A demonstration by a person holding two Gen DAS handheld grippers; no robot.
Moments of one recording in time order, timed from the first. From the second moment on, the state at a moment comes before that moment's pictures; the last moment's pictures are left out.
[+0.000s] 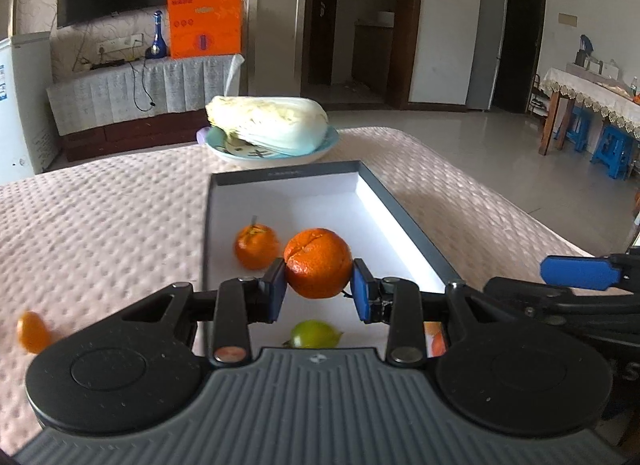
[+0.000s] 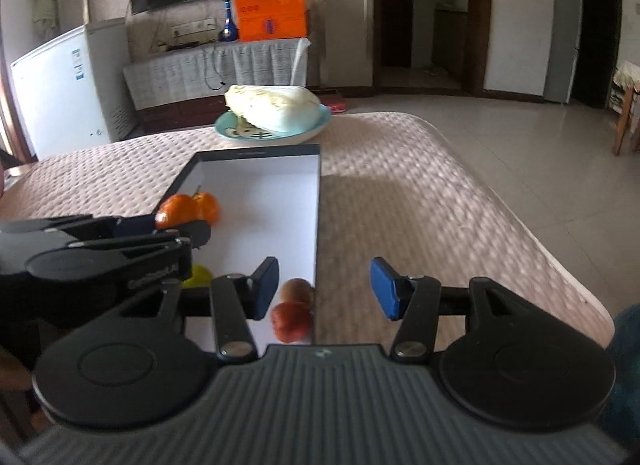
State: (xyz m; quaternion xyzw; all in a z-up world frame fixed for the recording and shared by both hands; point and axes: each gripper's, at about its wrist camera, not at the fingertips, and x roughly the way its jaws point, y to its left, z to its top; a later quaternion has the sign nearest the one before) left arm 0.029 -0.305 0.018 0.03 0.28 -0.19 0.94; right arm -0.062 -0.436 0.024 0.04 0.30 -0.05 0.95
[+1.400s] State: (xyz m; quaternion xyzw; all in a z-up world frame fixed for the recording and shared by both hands) left arm -0.002 -0.187 0.059 -0.02 0.24 -0.12 0.96; right arm -0.064 -0.364 0.031 0.03 0.25 -0.01 0.97
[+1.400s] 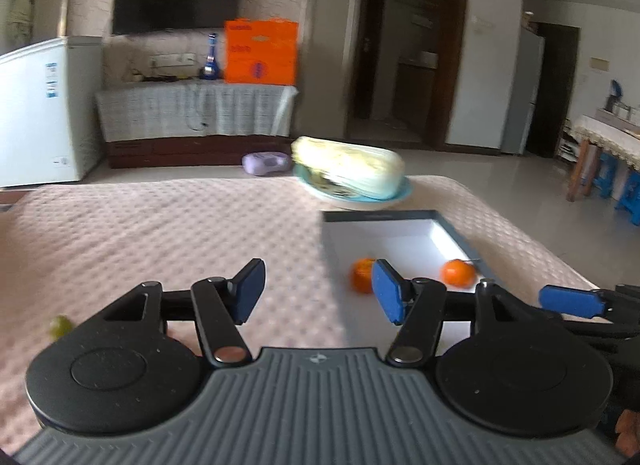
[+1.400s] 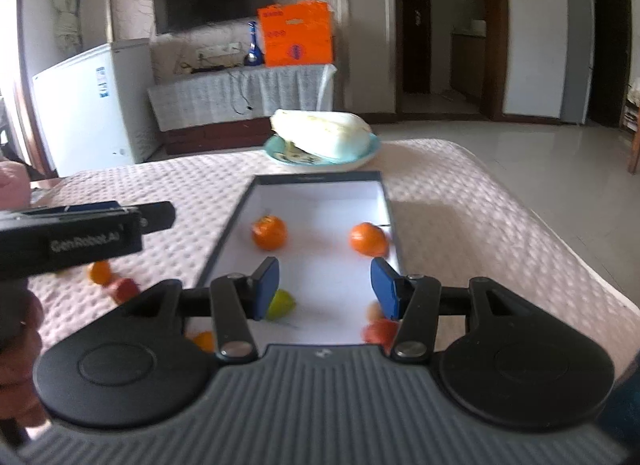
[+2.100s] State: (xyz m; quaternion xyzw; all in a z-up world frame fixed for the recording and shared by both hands) left arm -0.005 -0.045 0.053 -0.04 0.27 -0.03 0.96; right arm -0.027 -0.242 0.001 -0.05 0.30 0.12 0.95
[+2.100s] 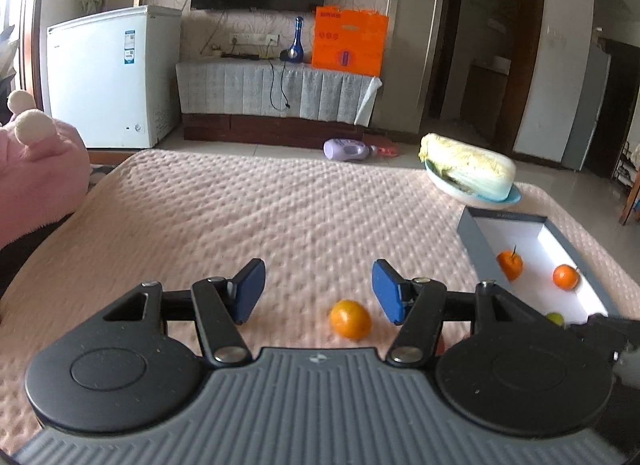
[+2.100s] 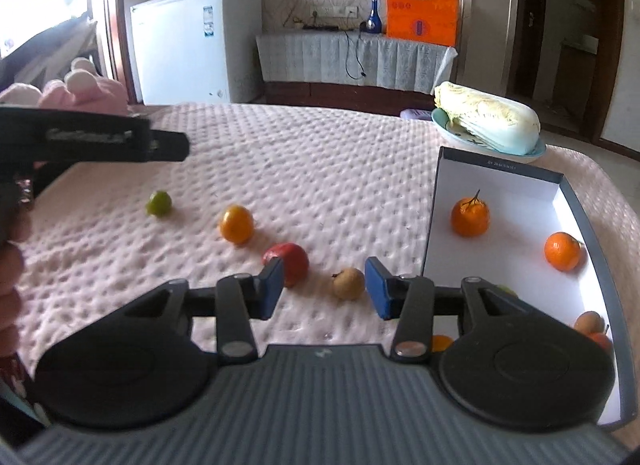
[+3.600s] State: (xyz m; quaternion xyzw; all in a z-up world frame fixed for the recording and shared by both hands) left arm 0.005 -0.072 0.037 0.01 0.28 -0.07 0.96; right arm 0.007 -0.233 -0.025 -0.07 0.36 0.11 0.92
